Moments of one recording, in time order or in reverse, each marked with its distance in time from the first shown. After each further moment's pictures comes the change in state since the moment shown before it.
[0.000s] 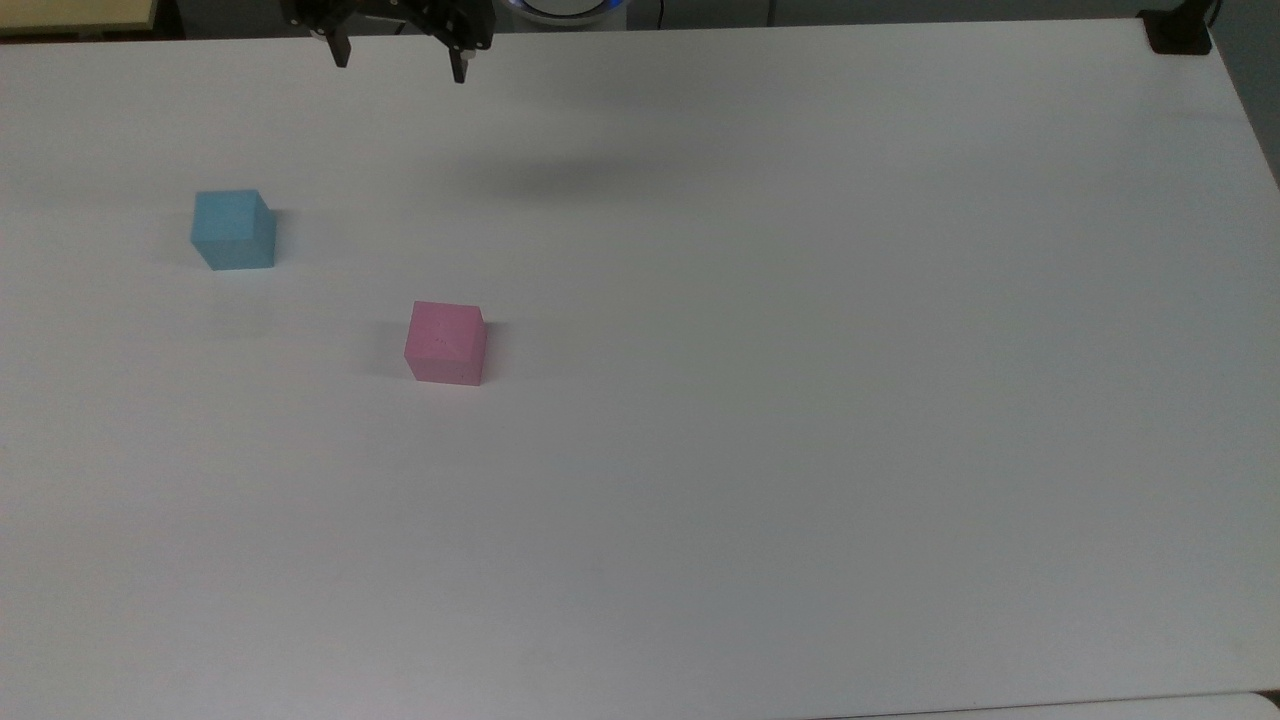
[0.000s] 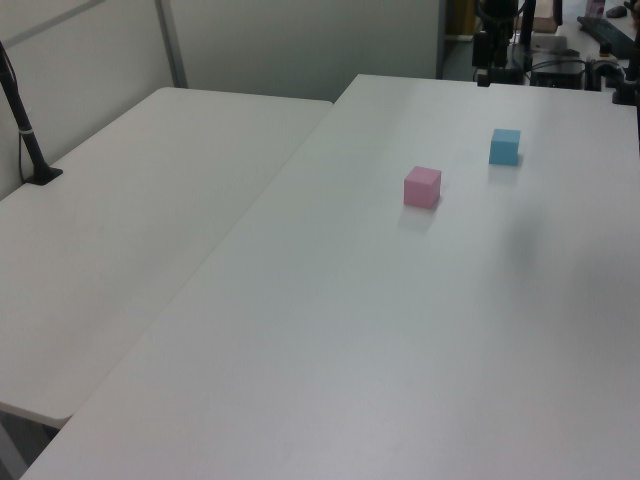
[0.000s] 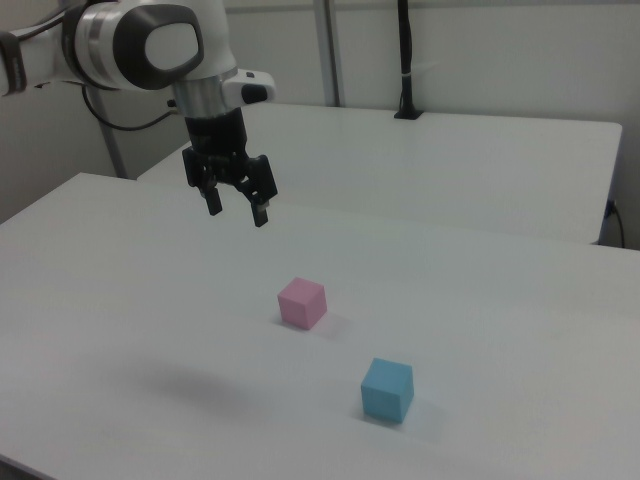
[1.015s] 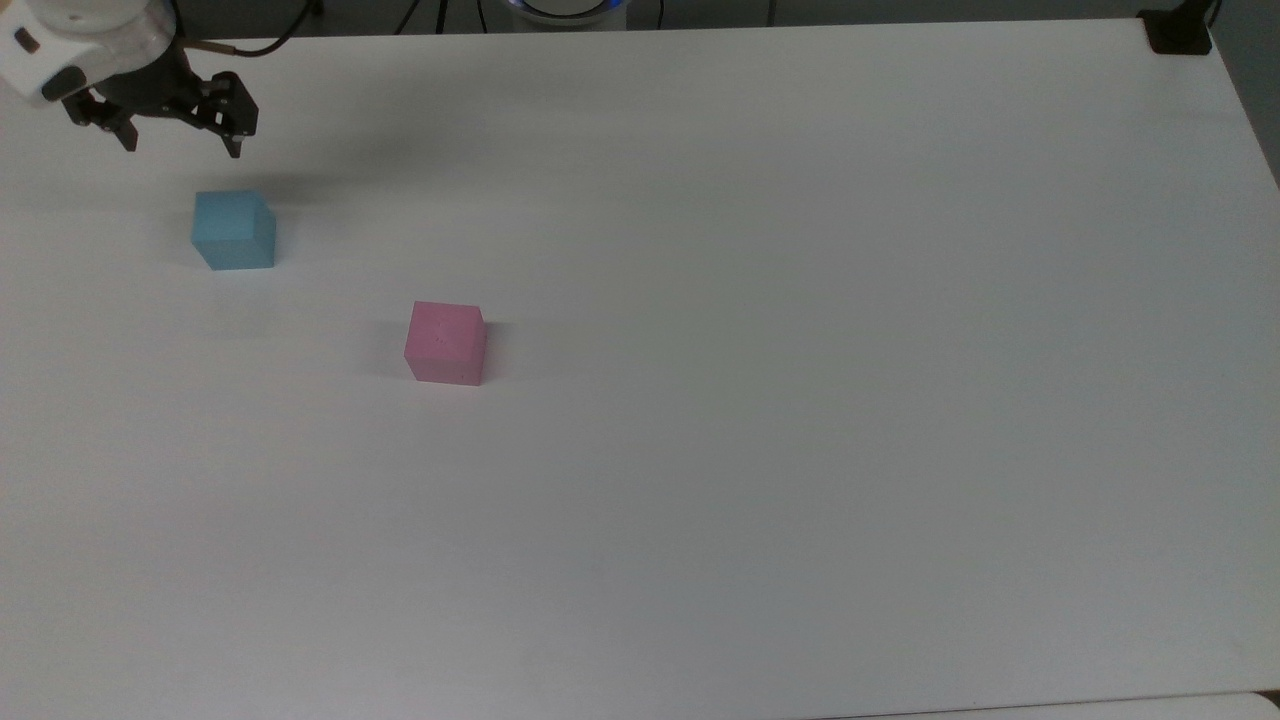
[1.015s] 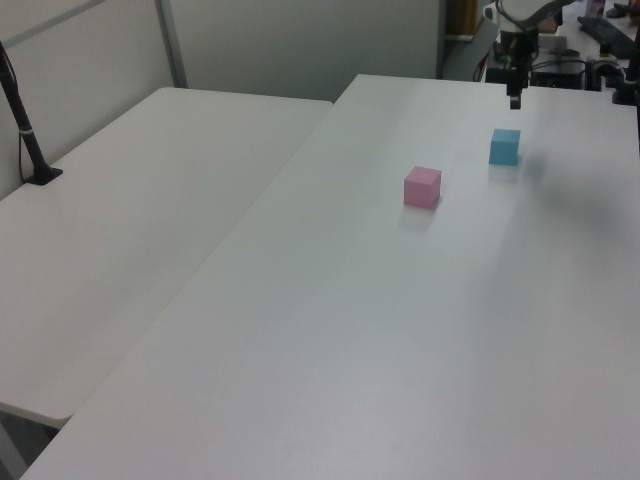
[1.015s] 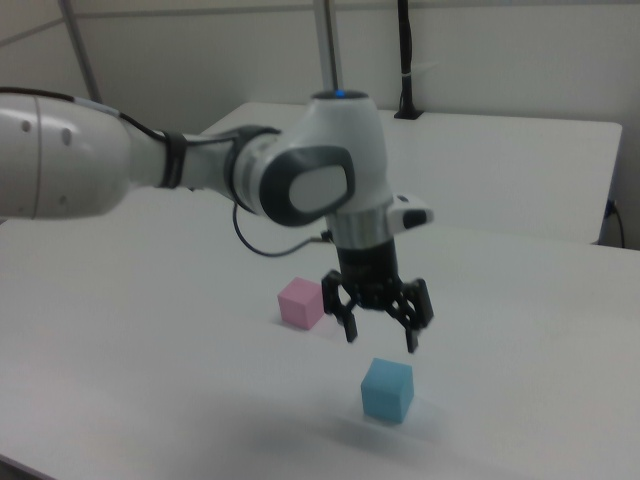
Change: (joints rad) arm -0.025 0.231 -0.371 -0.102 -0.016 0.314 -0.497
